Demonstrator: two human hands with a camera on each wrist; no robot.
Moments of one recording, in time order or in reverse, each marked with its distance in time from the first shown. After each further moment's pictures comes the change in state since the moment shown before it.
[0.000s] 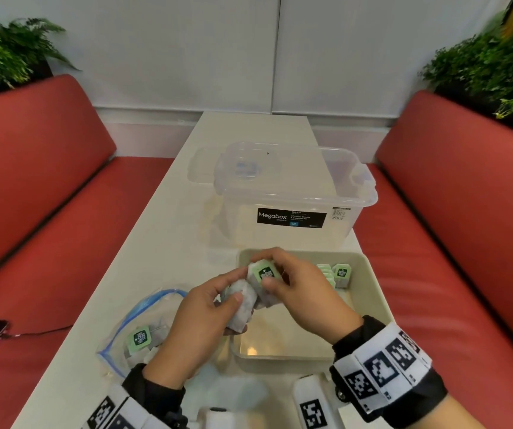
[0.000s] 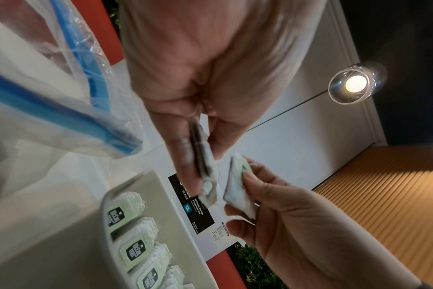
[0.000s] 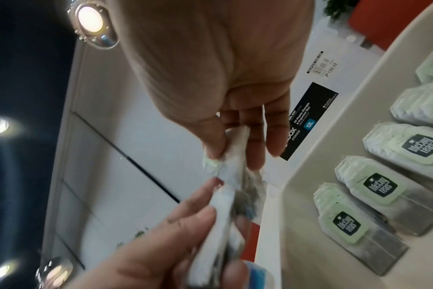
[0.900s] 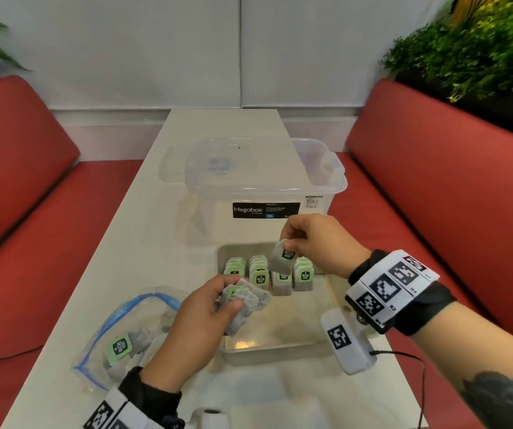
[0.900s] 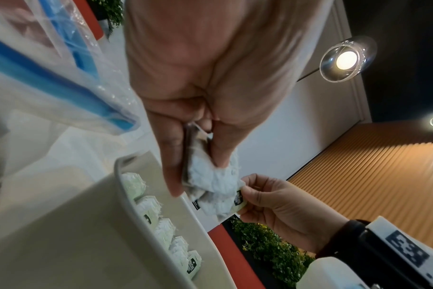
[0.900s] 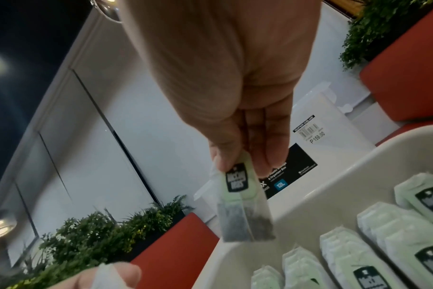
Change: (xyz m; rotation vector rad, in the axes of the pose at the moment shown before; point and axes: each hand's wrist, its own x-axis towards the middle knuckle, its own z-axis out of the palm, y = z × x) left_hand 0.000 -0.005 0.013 0.187 -0.131 0.038; right_hand 0.021 0.019 -0.068 -0.368 0.045 0.138
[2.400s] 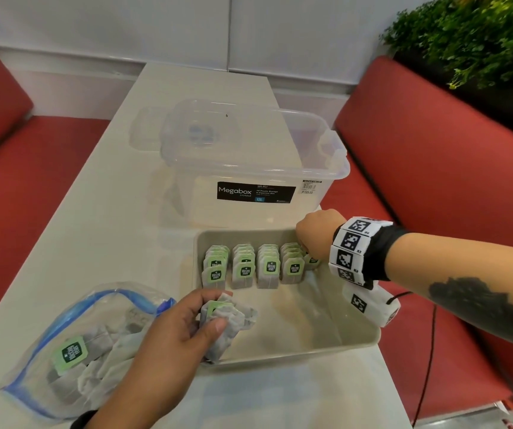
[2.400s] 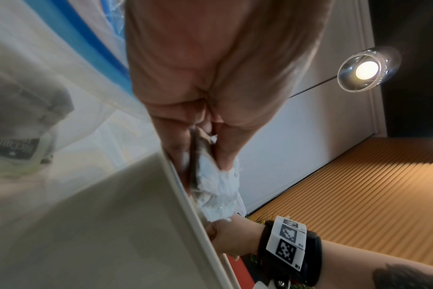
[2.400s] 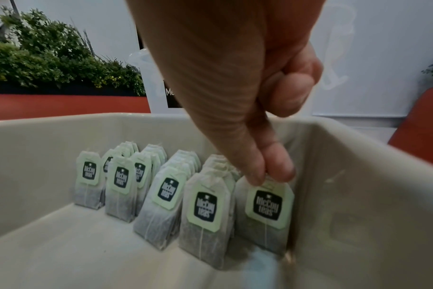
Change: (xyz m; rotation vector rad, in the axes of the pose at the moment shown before) left_hand 0.001 -0.027 0.003 -0.205 -0.048 -0.169; right_hand 0.057 0.045 0.016 -1.109 -0.538 0.109
